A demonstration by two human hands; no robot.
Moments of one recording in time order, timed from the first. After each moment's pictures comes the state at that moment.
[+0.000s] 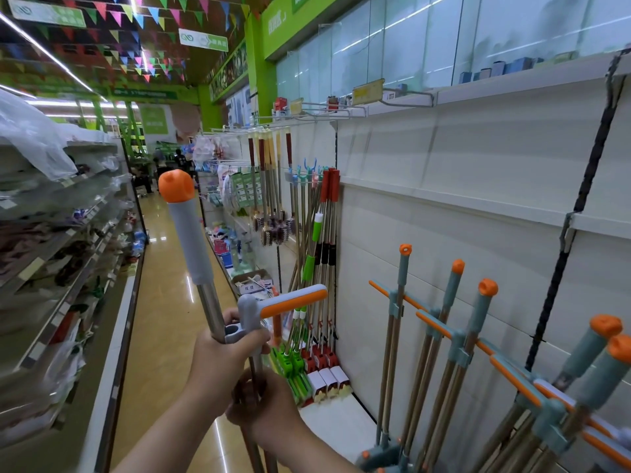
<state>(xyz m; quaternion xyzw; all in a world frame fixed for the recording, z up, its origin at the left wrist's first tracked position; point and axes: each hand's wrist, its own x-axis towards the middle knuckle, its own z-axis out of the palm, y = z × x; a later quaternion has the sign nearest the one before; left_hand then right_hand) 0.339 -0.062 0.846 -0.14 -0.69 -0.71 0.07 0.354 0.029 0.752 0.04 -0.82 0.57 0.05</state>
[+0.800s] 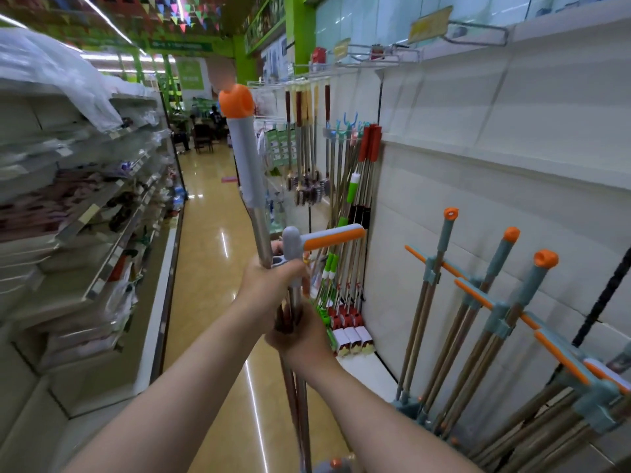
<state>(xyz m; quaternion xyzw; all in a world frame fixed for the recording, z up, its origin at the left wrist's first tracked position) 0.316 -0.054 0.862 -0.07 -0.68 -0.73 0.03 0.326 0.022 0.750 0.01 -0.77 0.63 0.12</state>
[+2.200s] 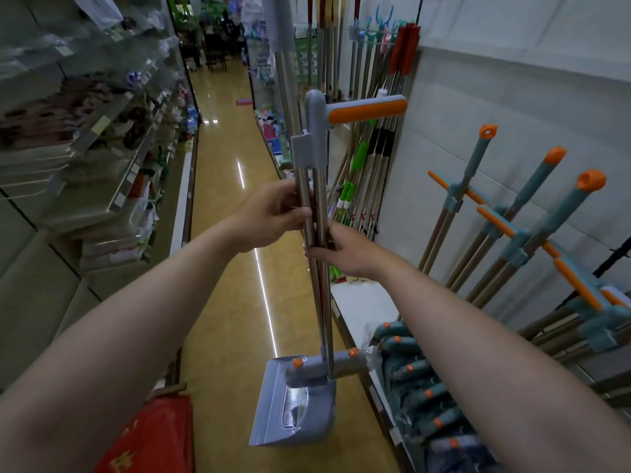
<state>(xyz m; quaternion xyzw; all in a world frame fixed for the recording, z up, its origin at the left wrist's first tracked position) 0.313 -0.097 0.823 -0.33 -0.79 -0.52 -0.06 0.326 0.101 0.763 0.18 -0.88 0.42 -0.07</state>
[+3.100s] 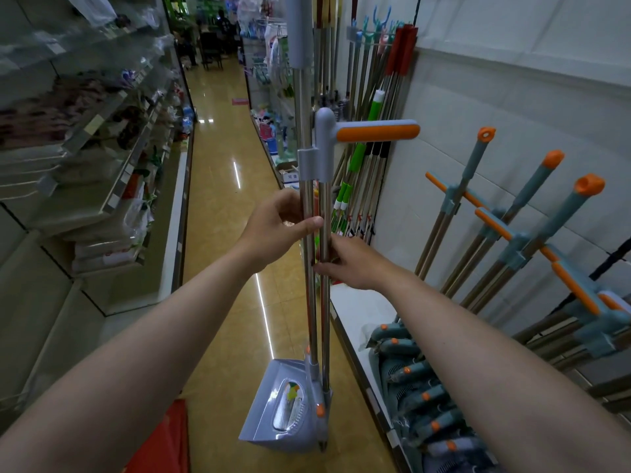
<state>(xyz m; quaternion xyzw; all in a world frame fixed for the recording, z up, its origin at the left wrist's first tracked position) 0.320 -0.076 0.800 -0.23 -0.79 -0.57 0.05 0.330 0.110 0.752 0.17 -0.92 0.34 -0.06</state>
